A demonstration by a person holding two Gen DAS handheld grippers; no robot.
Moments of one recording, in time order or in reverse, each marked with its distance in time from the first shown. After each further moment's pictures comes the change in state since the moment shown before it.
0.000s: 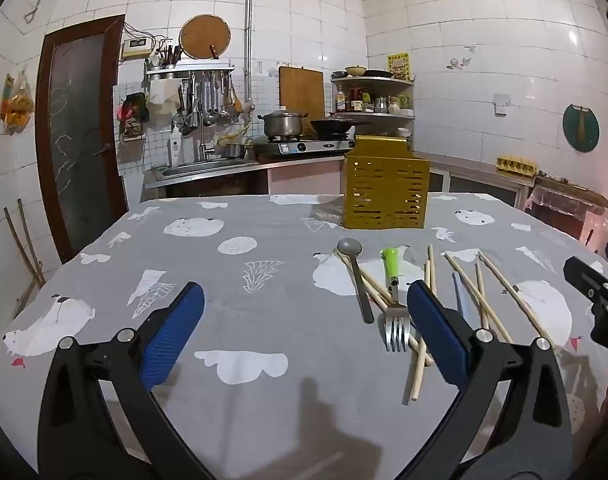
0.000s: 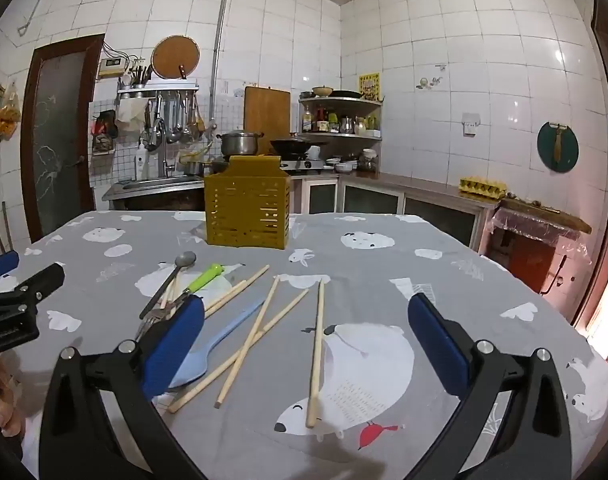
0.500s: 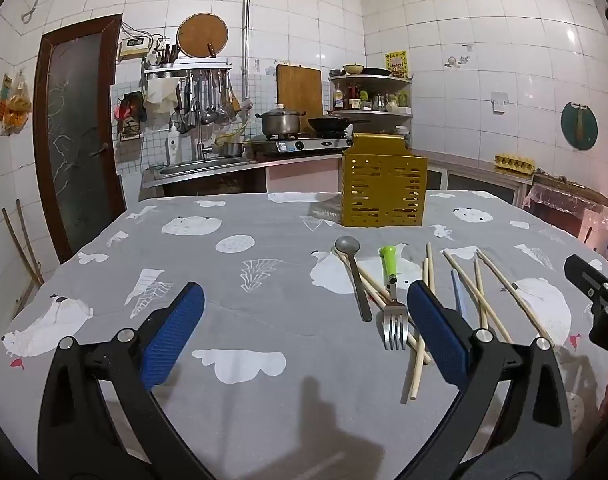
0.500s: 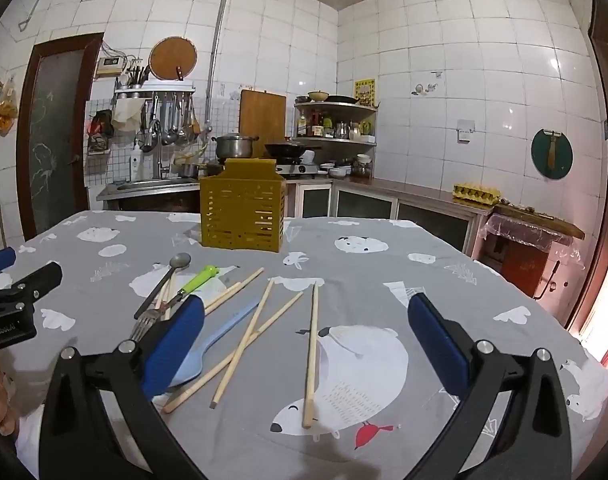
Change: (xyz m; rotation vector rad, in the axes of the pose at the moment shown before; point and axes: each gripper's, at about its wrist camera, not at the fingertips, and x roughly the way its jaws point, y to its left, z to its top) left arm 0.002 -0.002 0.000 -0.006 0.015 -0.010; right arm -0.007 0.007 -0.002 -0.014 -0.038 -0.028
